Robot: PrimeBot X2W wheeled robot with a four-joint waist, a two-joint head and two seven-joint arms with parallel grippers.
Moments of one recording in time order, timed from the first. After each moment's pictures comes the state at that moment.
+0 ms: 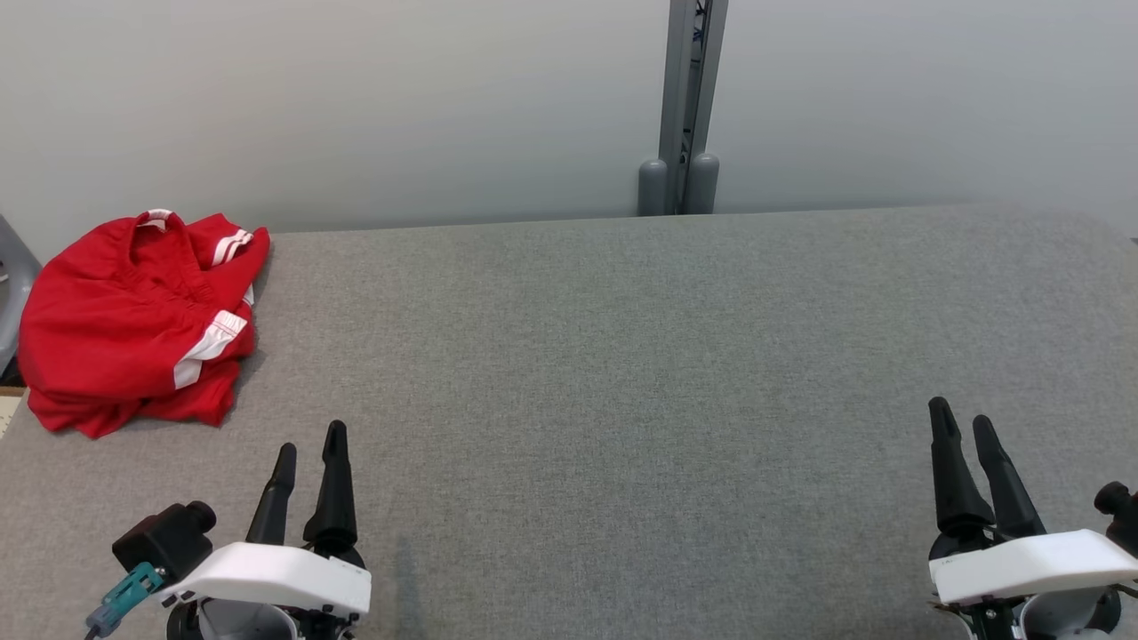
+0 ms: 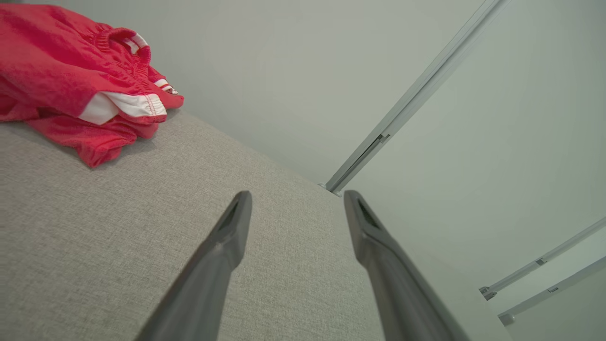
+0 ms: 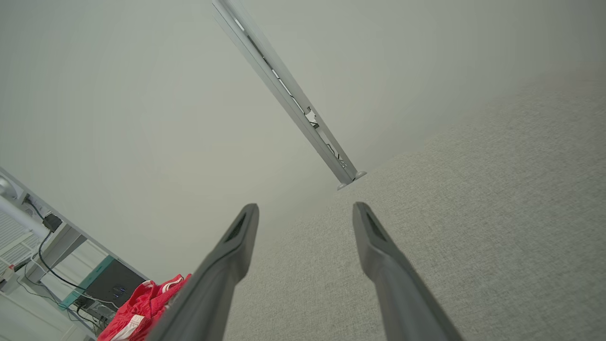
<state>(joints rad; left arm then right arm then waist) -0.04 0.04 -0.07 0.22 -0.73 0.01 -0.11 -0.03 -0.04 -0.02 0.14 0.72 0.13 -0.11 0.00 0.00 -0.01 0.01</state>
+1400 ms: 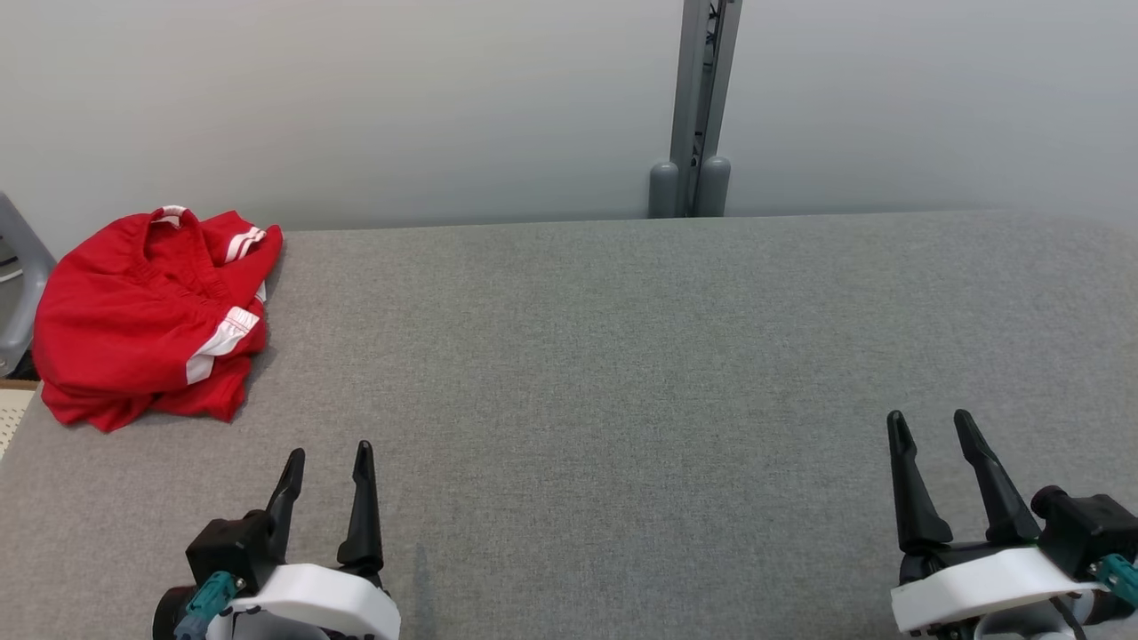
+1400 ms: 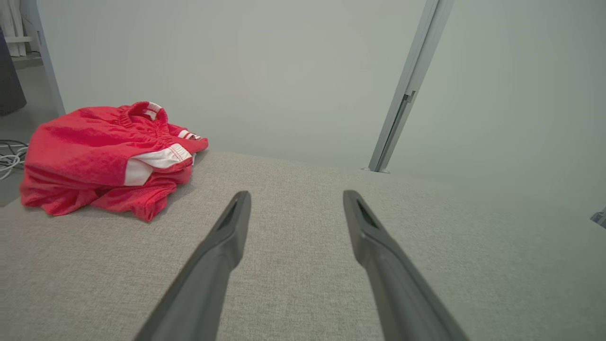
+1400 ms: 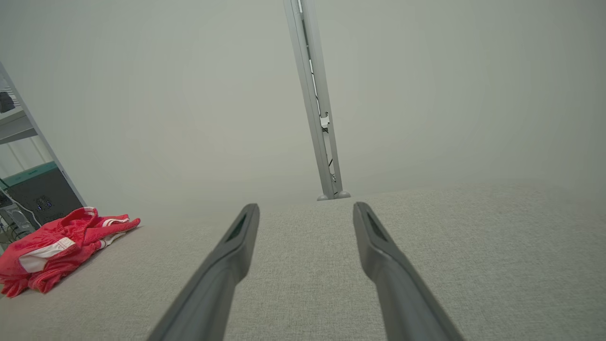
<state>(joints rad) -0.04 0.04 -0.11 0.28 -0.33 0.06 -0.21 -0.03 -0.04 0.02 0.15 0.30 0.13 -0.21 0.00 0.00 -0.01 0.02</state>
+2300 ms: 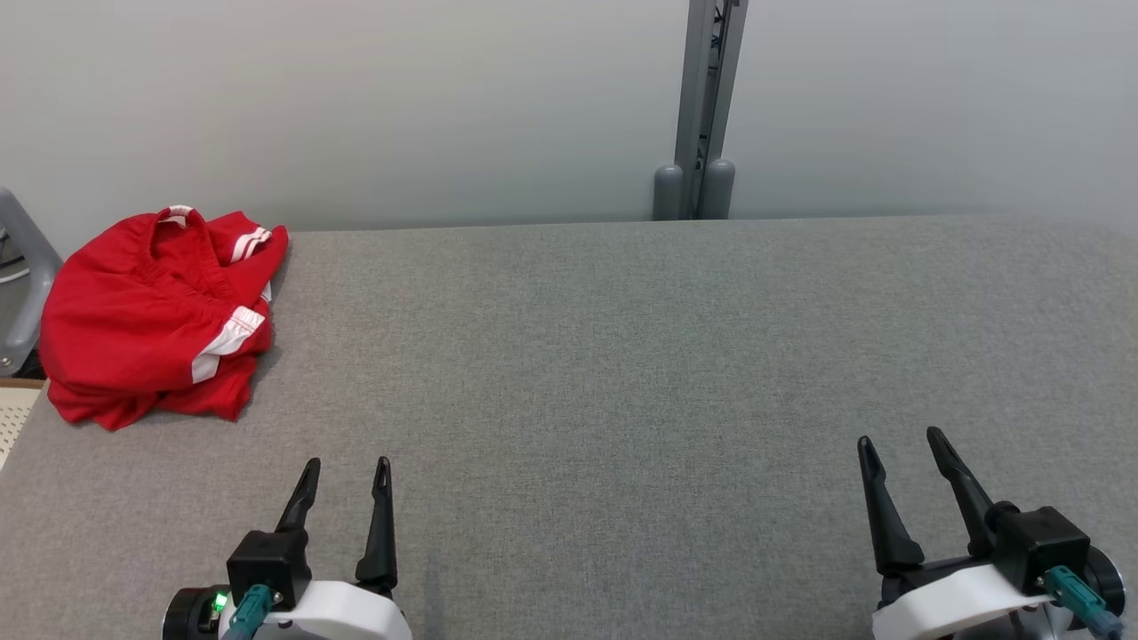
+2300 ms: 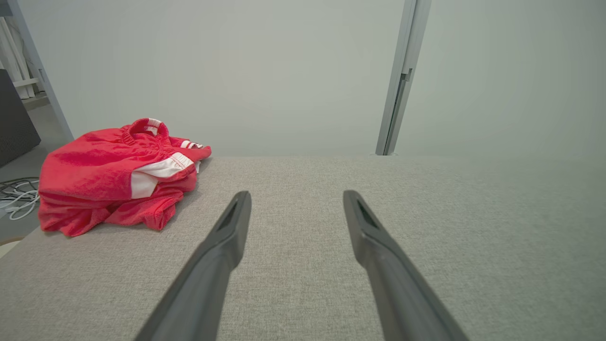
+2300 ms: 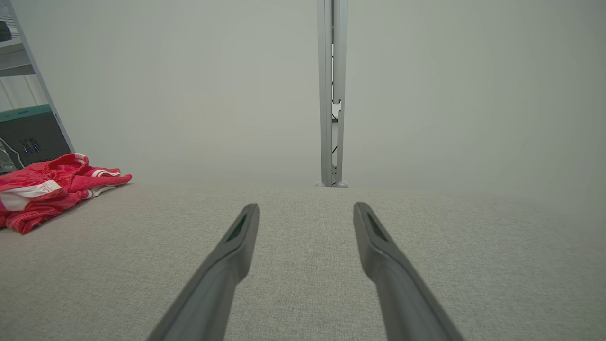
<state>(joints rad) -0.04 0.05 -0.14 0.33 -0.18 0.08 -0.26 -0.03 -0.05 0.06 0.23 0.13 0.13 -0.26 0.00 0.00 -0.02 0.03</state>
